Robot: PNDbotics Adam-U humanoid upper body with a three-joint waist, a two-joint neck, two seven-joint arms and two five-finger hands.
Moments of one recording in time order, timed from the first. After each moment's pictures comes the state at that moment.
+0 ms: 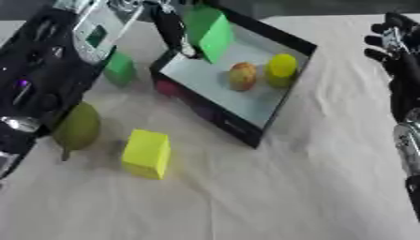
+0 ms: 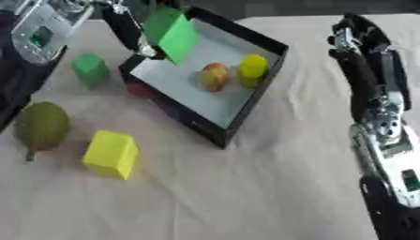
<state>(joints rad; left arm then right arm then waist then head) -1.25 0.45 -0.42 -1.19 -0.82 -0.02 -0.55 -0.60 -0.29 0.09 -1.70 -0.18 0.09 -0.32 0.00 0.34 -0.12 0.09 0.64</state>
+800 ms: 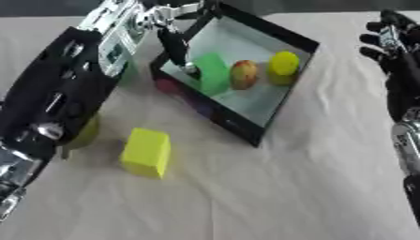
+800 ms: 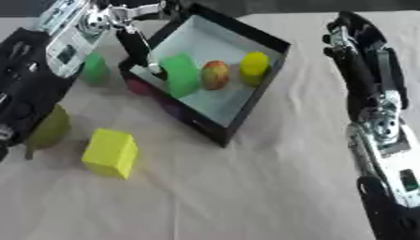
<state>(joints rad) -1.23 0.42 -0.39 -1.13 -0.84 -0.07 -0.51 -0.61 -0.28 0.11 -1.70 -0.18 0.10 -0.31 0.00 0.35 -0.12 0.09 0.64</state>
